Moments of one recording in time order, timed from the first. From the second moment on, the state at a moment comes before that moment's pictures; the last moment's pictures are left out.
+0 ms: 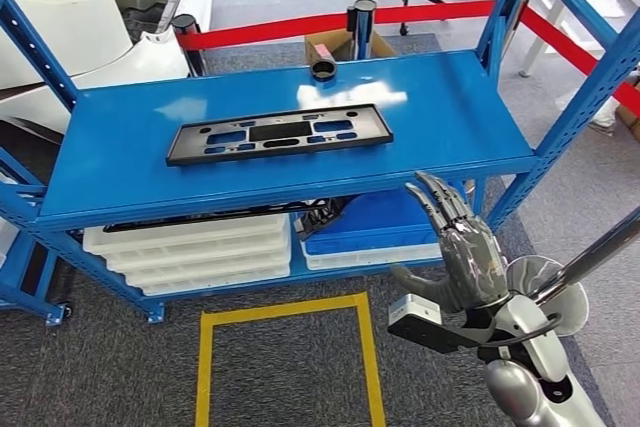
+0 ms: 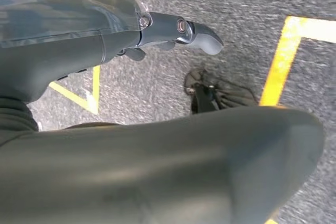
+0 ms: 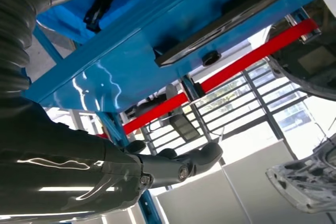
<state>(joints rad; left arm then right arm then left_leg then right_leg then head) -0.08 0.01 -1.16 -0.13 1.52 0.12 -0.30 -0.06 -0.32 0.34 -1.90 0.90 -0.14 -0.12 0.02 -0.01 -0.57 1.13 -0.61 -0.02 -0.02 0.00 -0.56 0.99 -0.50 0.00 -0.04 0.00</state>
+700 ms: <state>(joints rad) -0.07 0.01 -1.17 -0.13 1.52 0.12 -0.30 -0.06 -0.32 0.34 -1.90 0.91 -0.14 -0.12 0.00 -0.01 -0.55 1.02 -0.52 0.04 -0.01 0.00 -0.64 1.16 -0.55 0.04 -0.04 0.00</state>
